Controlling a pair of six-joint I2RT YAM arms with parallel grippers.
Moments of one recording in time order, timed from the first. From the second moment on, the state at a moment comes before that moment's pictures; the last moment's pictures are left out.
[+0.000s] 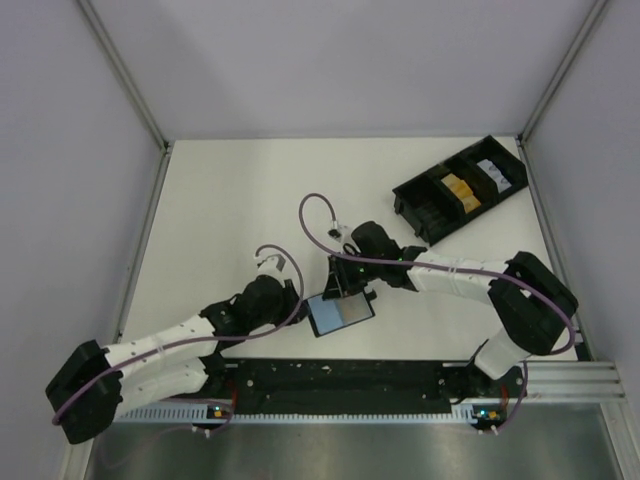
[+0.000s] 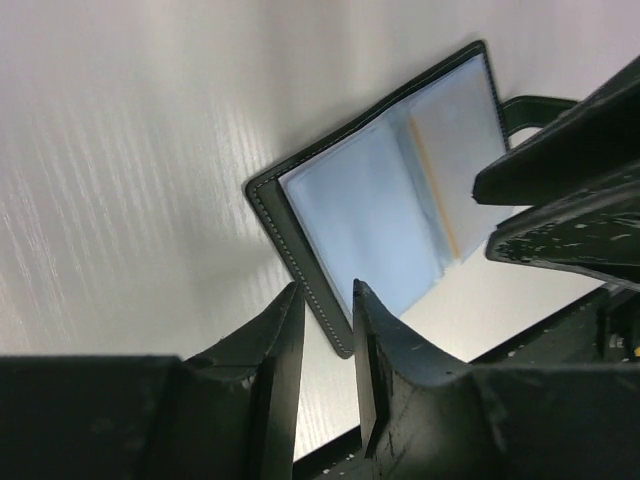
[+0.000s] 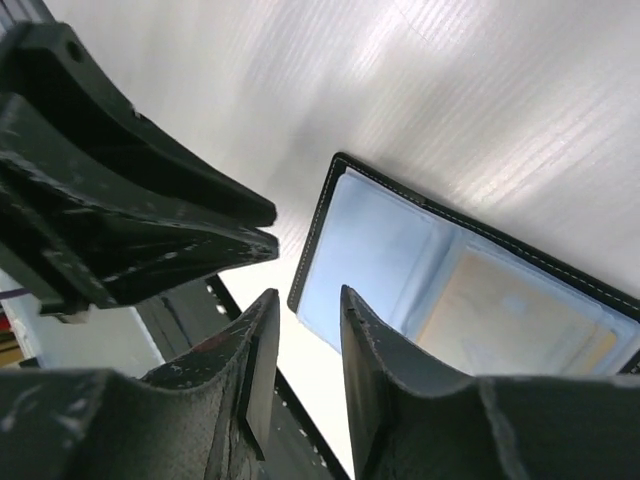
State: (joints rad) left arm -0.85 0.98 0.31 -0.07 -0.06 -0.87; right arm 0.84 1.59 0.86 -0.02 -0.45 0.53
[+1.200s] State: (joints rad) left arm -0.85 1.18 0.39 0.00 -0.04 -0.84; right arm 0.81 1.61 0.87 -0.21 -0.11 0.38
